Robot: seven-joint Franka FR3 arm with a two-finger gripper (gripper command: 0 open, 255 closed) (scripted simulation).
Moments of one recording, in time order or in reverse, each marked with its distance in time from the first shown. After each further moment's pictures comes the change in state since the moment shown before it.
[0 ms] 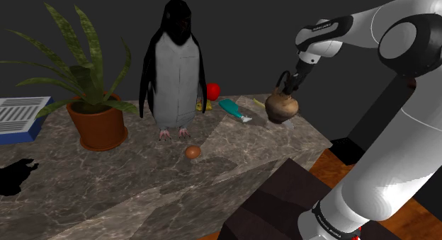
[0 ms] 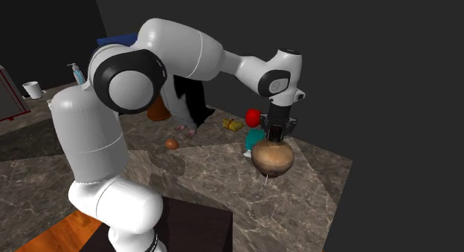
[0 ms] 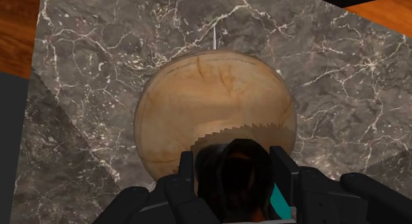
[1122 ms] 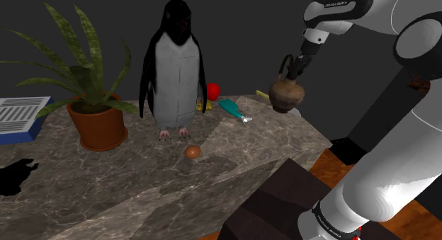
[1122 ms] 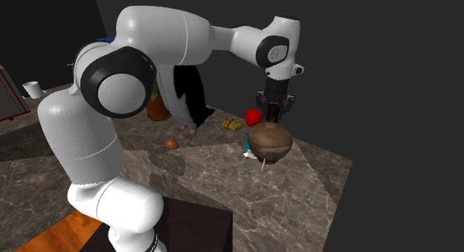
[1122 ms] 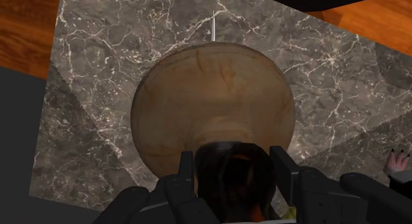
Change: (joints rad) arm 0.029 -0.080 0.021 0.153 -0.058 -0.213 0.083
